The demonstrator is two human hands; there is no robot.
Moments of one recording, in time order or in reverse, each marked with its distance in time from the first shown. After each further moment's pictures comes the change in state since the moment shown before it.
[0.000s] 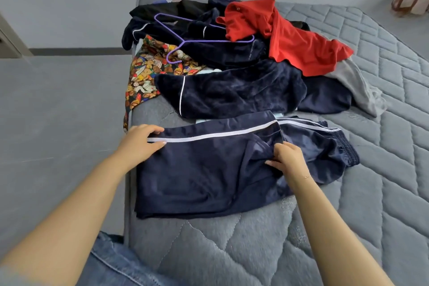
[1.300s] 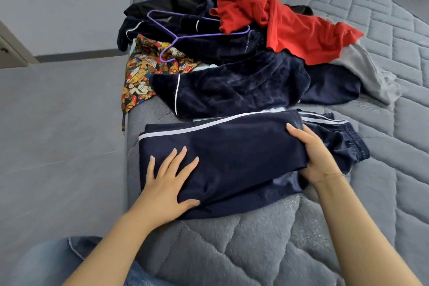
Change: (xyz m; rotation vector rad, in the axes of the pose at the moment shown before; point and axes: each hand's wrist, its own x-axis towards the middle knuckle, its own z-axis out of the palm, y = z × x) left_hand -0.081 0.038 0.064 0.509 -0.193 0.290; right_hand 0.009 -0.010 -0.043 0.572 -0.355 -0.069
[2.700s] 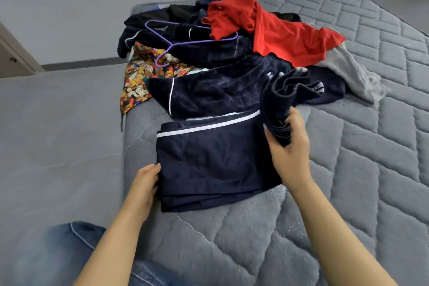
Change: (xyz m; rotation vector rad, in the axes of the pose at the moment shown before) left_hand -0.001 0.021 -0.009 -1.582 0.244 -0.812; right_hand -0.047 0.004 0.028 -0.636 0.156 -0.907
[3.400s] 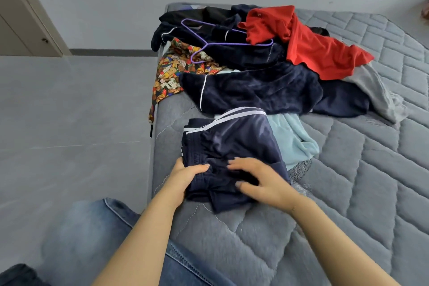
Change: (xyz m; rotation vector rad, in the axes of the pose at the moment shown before) left_hand 0.001 -0.012 -0.006 -0.079 -0.123 -0.084; right_hand -0.057 -0.018 0.053 -0.212 -0.961 0.129
